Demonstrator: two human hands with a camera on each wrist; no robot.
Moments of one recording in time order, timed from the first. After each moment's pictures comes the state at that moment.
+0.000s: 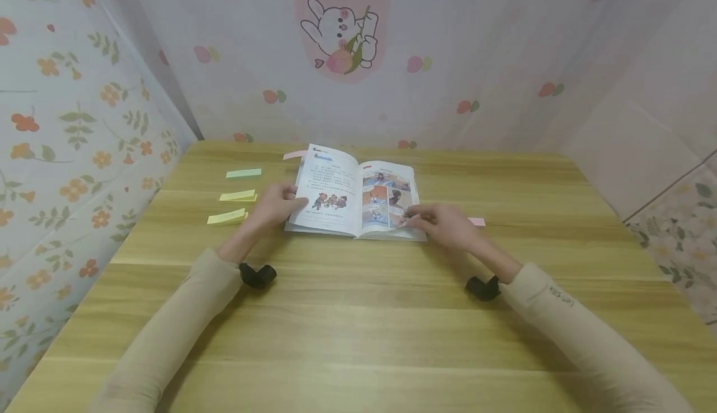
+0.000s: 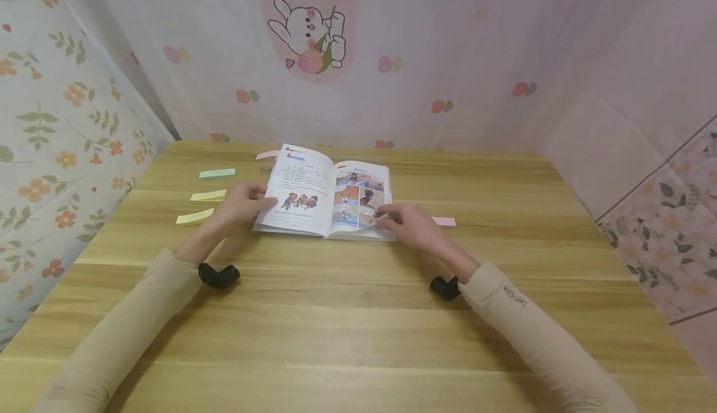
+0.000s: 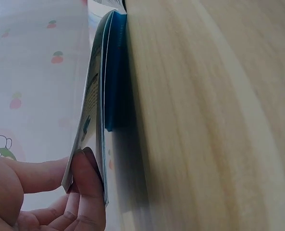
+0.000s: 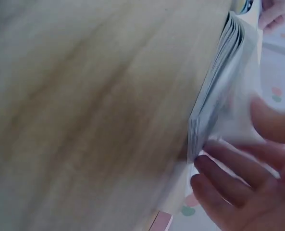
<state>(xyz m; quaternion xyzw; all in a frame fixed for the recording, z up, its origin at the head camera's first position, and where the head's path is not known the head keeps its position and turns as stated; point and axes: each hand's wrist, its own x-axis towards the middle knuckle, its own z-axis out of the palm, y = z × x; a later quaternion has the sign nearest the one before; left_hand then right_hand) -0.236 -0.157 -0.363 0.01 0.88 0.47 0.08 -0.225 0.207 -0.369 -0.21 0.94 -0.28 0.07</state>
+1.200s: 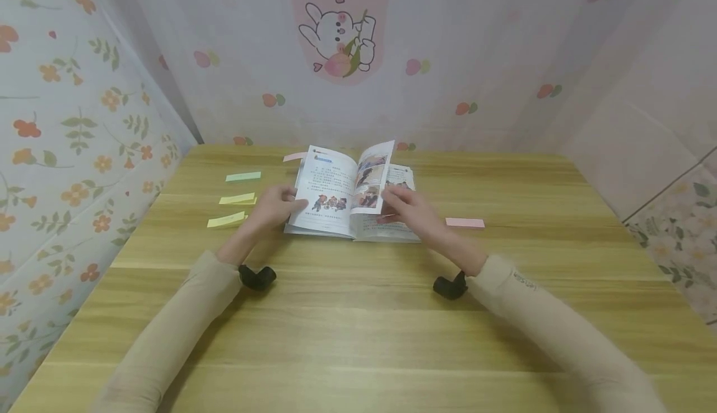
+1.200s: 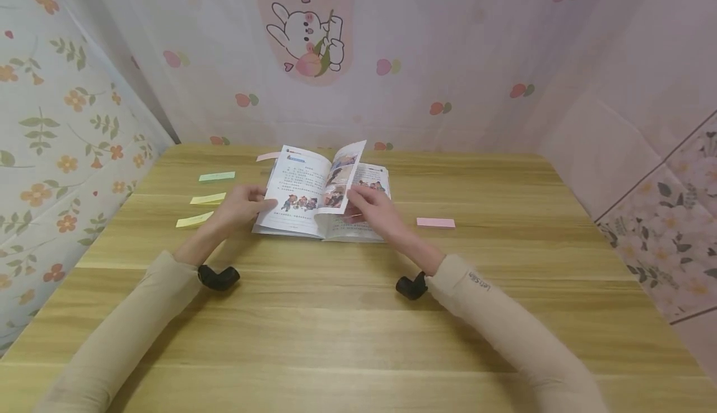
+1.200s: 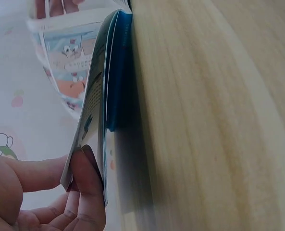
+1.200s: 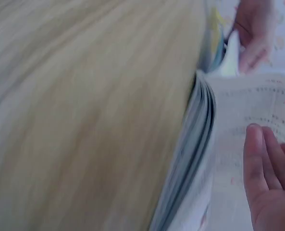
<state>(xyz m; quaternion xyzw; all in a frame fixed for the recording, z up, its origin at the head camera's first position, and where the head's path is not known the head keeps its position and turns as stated) -0.237 -0.156 -0.363 0.00 0.87 0.48 0.09 -0.225 0.148 -0.359 -0.15 0.76 -0.62 0.13</state>
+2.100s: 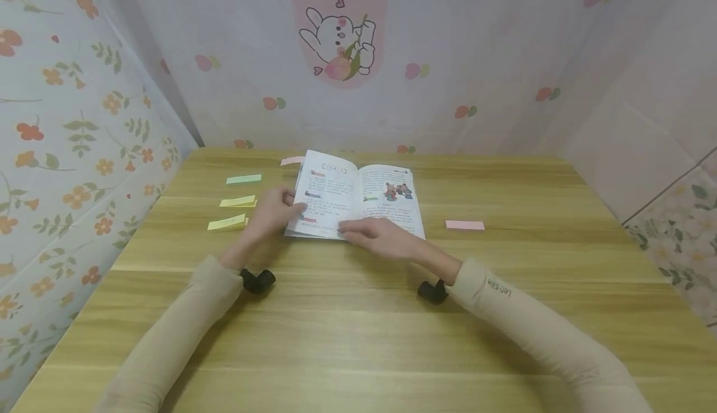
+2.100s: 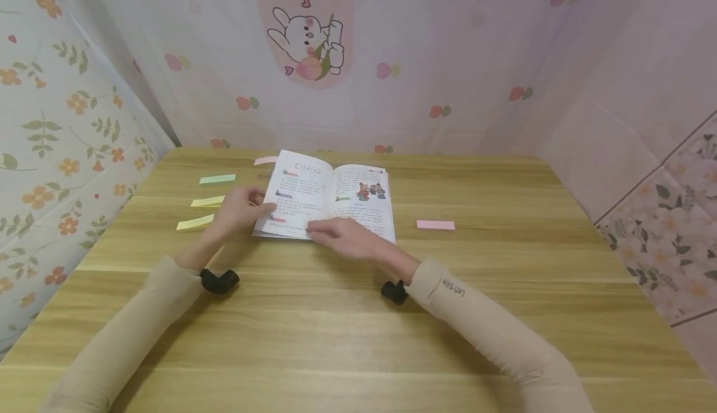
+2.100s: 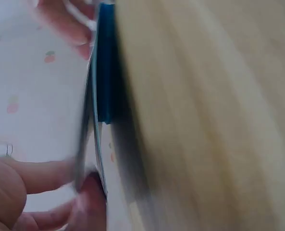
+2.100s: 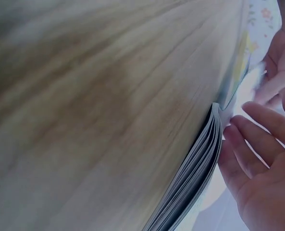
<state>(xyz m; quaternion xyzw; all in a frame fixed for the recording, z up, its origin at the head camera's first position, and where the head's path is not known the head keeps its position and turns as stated) -0.236 -0.154 -0.369 0.05 0.91 0.42 0.02 -0.214 0.110 -0.369 -0.34 0.88 -0.31 0.15</state>
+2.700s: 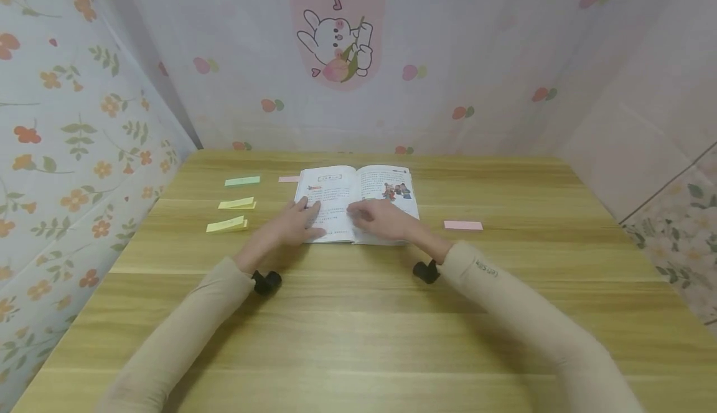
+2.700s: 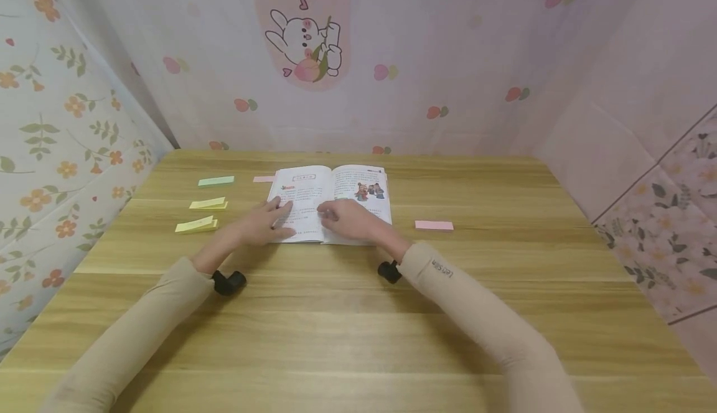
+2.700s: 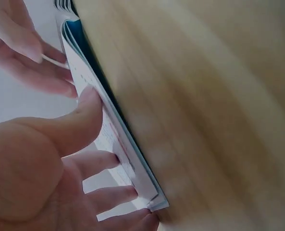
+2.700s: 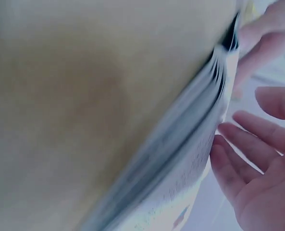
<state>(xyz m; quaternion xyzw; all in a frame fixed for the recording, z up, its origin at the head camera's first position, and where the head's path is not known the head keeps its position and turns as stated) -0.231 -0.131 -0.369 0.20 0.96 0.15 0.15 -0.249 0.111 -0.362 -0.33 0.90 -0.25 0.11</state>
